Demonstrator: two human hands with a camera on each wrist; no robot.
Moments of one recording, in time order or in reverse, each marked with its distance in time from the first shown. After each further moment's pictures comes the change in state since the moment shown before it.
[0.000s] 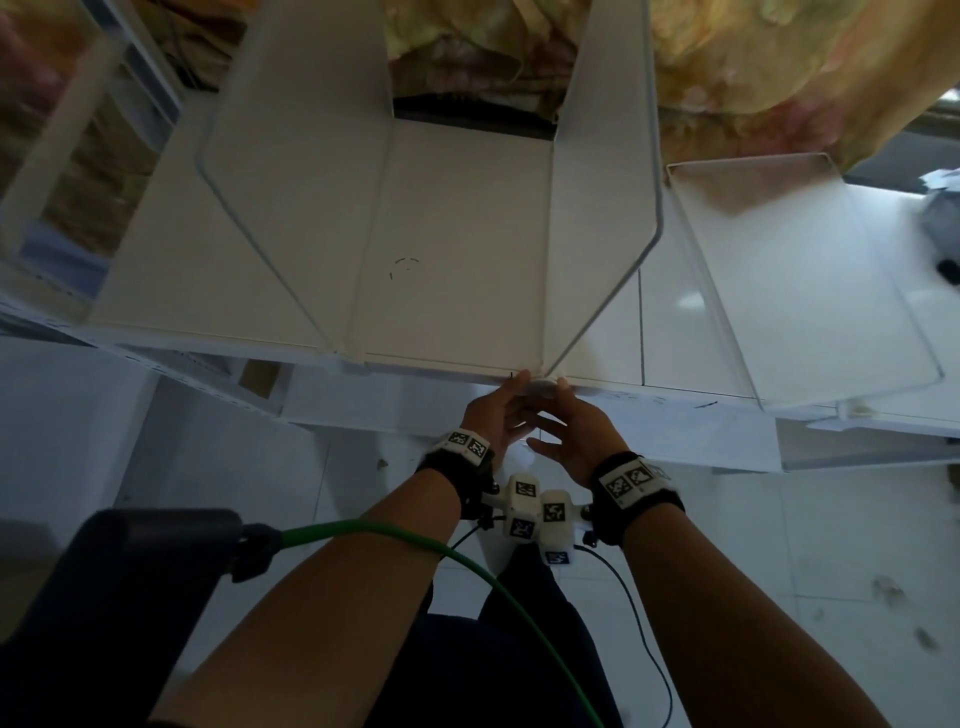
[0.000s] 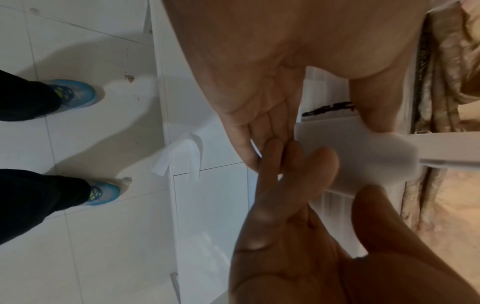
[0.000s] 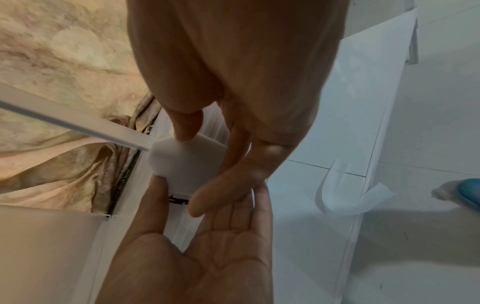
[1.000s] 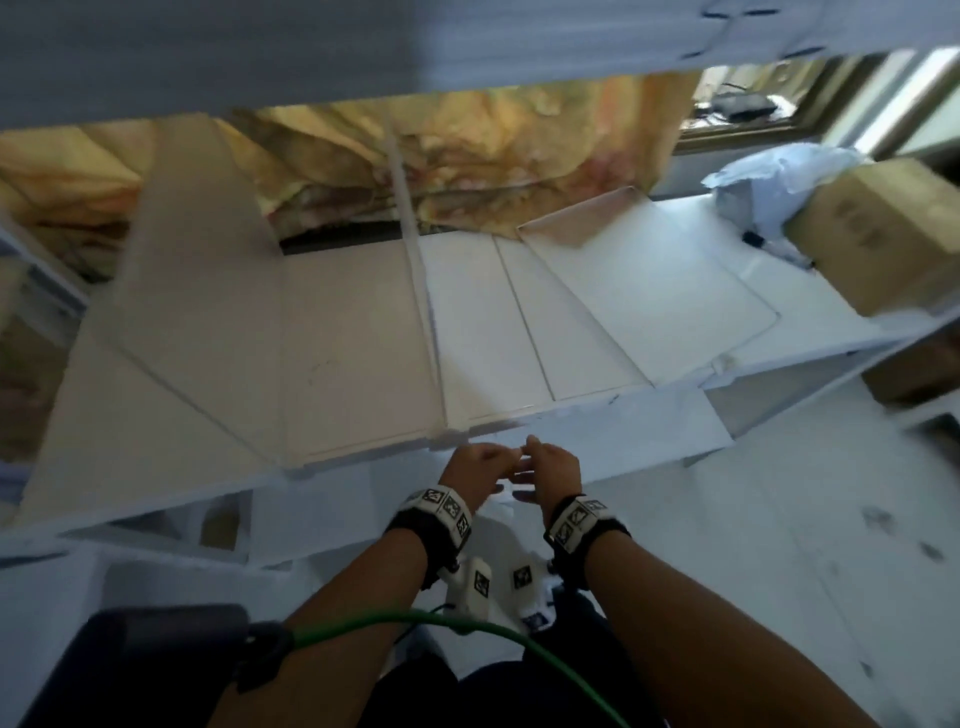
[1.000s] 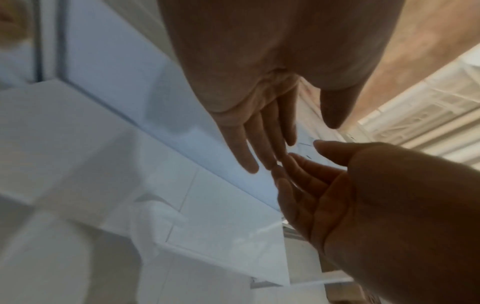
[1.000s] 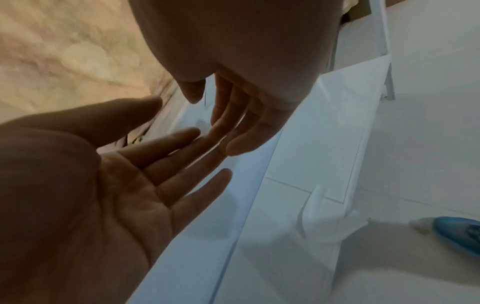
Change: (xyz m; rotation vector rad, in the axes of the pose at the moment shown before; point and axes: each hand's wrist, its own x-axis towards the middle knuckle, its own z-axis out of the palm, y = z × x) left_hand -0.027 -0.001 0.048 0.773 -0.125 0.109; right_hand -0.030 0.023 -0.027 0.074 0.470 -0.180
